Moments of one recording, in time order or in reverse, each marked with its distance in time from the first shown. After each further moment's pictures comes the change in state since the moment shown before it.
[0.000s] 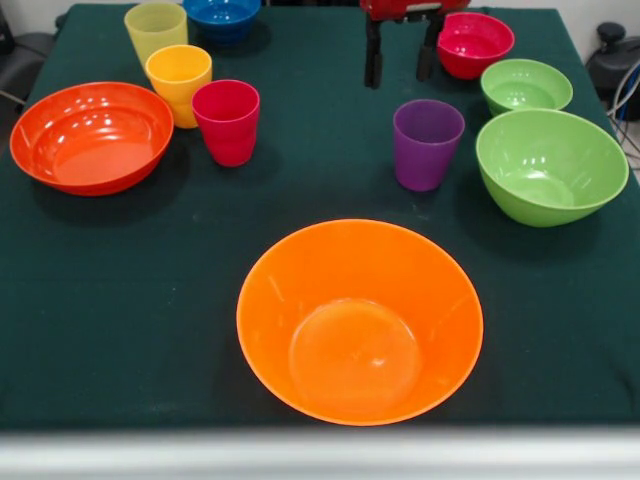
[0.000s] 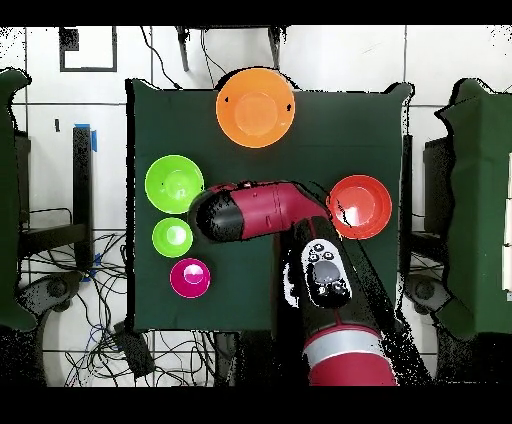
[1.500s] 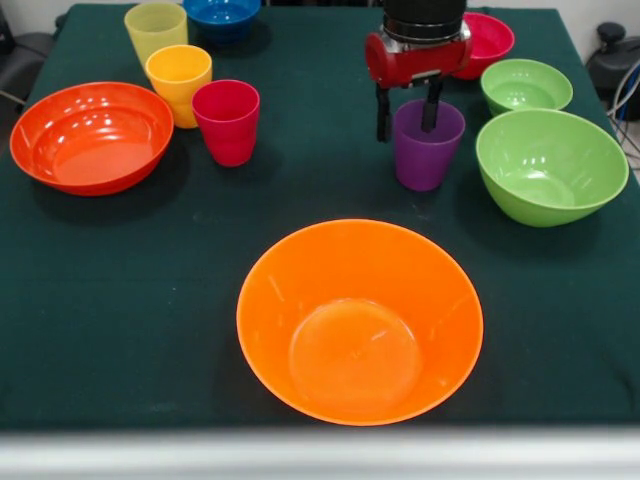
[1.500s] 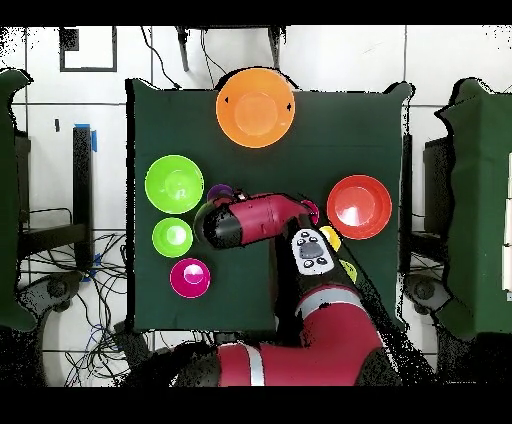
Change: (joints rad) arm 0.018 0.178 -0.017 -0.017 -0.053 -0.160 0.000
